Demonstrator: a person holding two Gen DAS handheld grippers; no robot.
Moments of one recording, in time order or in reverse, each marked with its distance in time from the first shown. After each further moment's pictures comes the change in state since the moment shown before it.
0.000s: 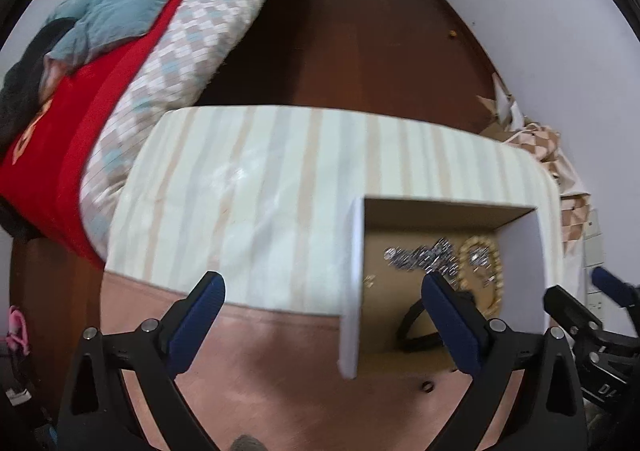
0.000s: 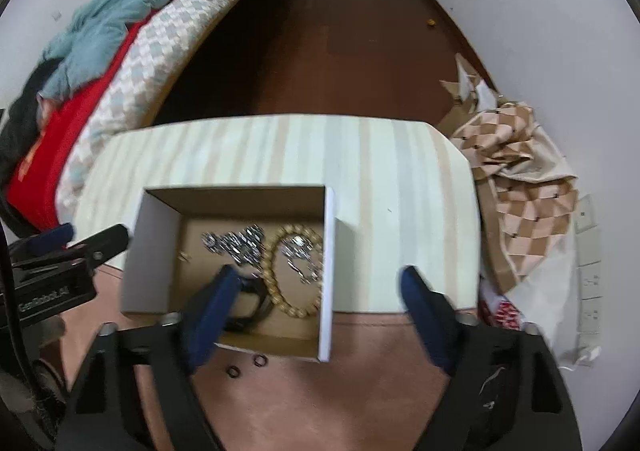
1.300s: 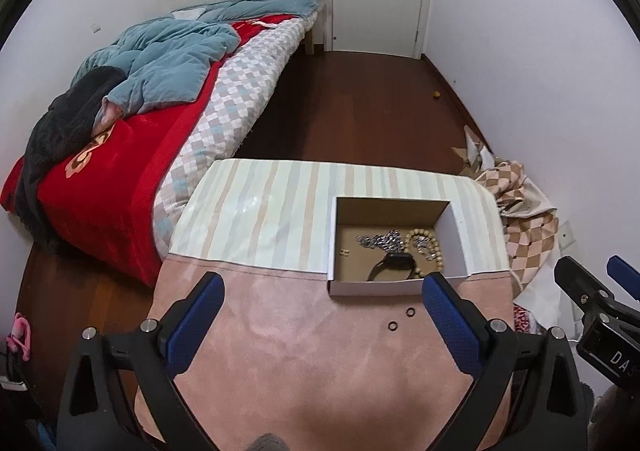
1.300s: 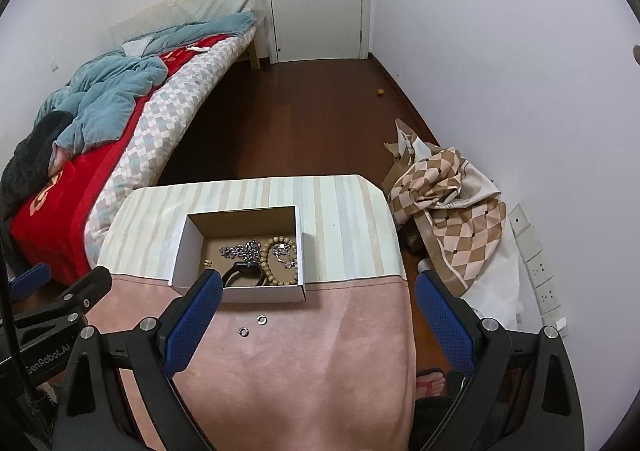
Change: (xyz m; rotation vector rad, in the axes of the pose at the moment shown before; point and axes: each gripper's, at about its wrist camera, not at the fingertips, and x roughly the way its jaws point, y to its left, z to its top) left arm -0.151 -0.016 -0.085 0.010 -0.269 0.026; right arm -0.167 -0.003 -0.088 0.095 -0.301 -0.072
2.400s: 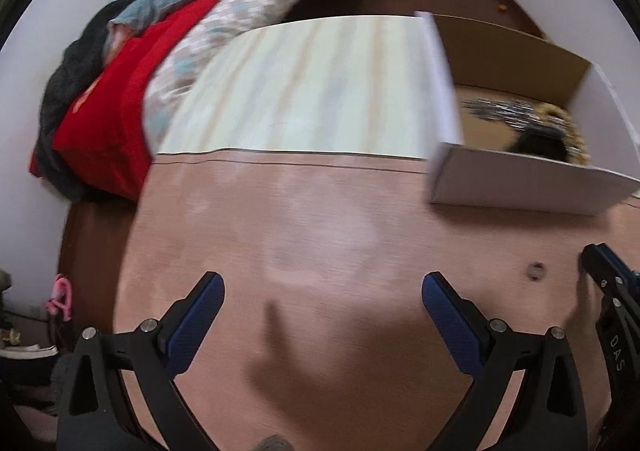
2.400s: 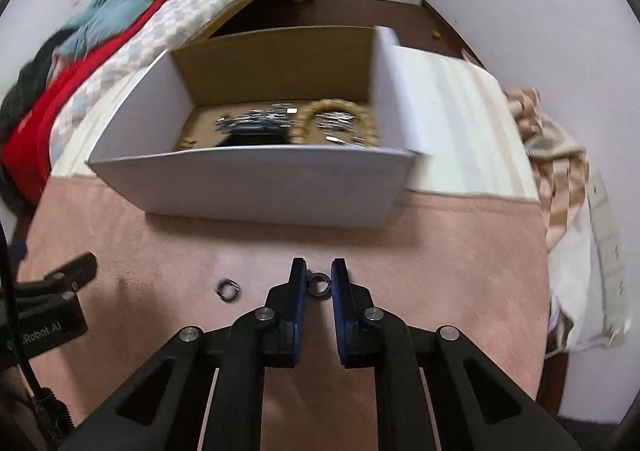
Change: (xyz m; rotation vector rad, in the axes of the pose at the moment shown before) left arm 0.156 0.007 -0.080 0.017 0.287 0.203; right arm 0.190 0.029 -0.104 -0.055 0.191 0.105
